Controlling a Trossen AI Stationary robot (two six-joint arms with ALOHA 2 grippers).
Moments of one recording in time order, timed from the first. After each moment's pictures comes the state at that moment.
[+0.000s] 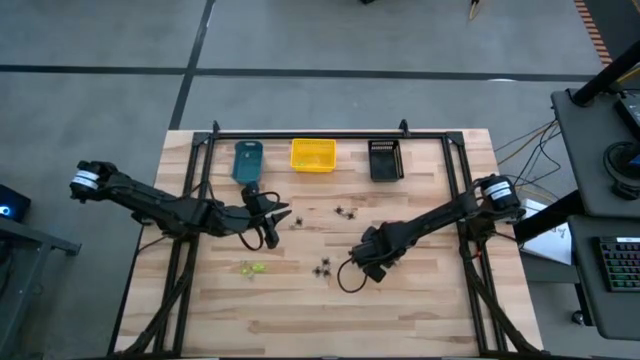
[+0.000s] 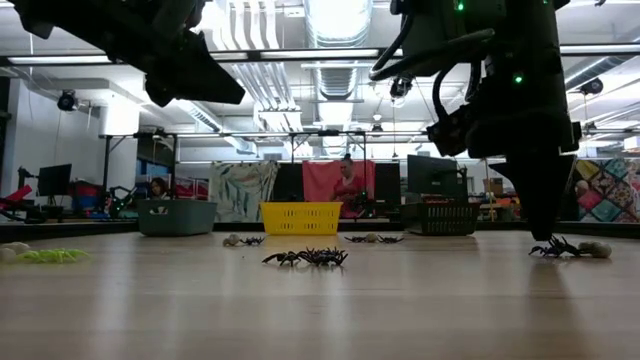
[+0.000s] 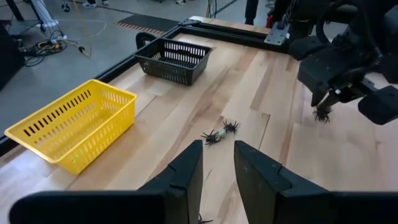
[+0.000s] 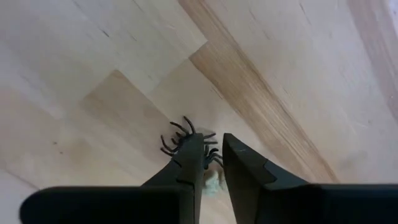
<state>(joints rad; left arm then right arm) -0.24 1.11 0.56 0.10 -0.62 -0.32 0.29 1.84 1.16 -0.98 0.00 0.97</state>
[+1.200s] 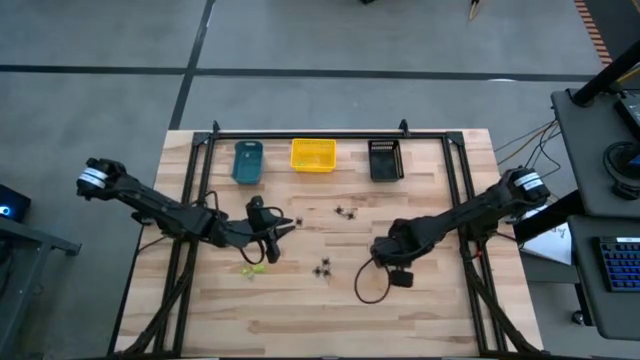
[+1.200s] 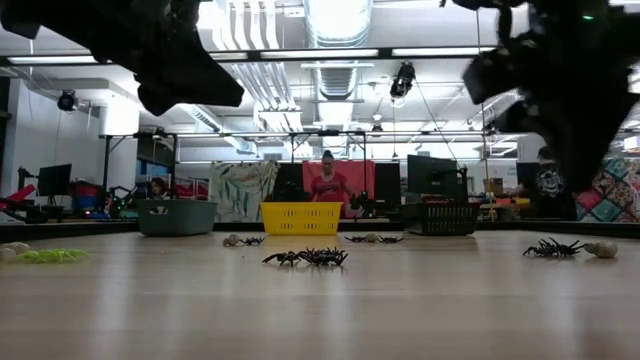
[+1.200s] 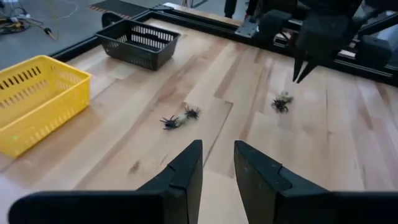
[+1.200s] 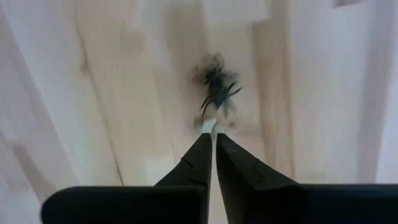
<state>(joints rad) -0.35 1.20 0.56 0.16 -0.62 -0.46 0.35 1.60 1.04 -0.95 -0.05 0.48</state>
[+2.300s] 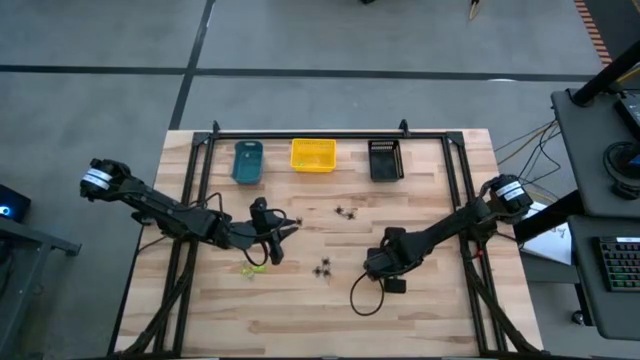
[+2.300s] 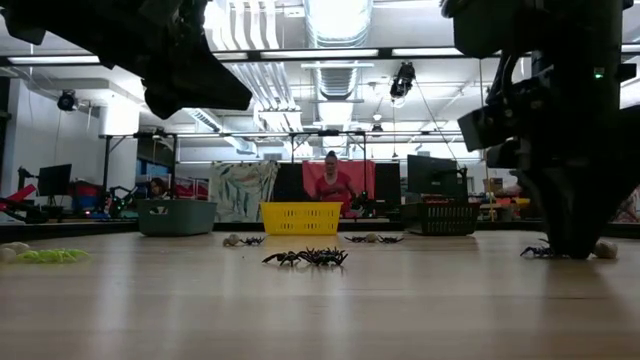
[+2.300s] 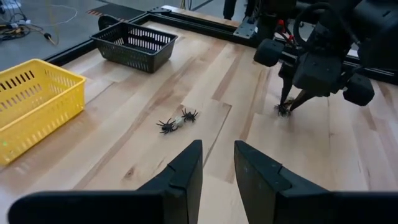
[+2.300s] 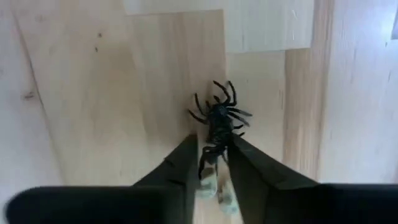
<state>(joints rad) -0.35 1.25 0.56 0.23 -0.62 -0.43 0.39 1.76 1.00 -0.78 0.07 0.46</state>
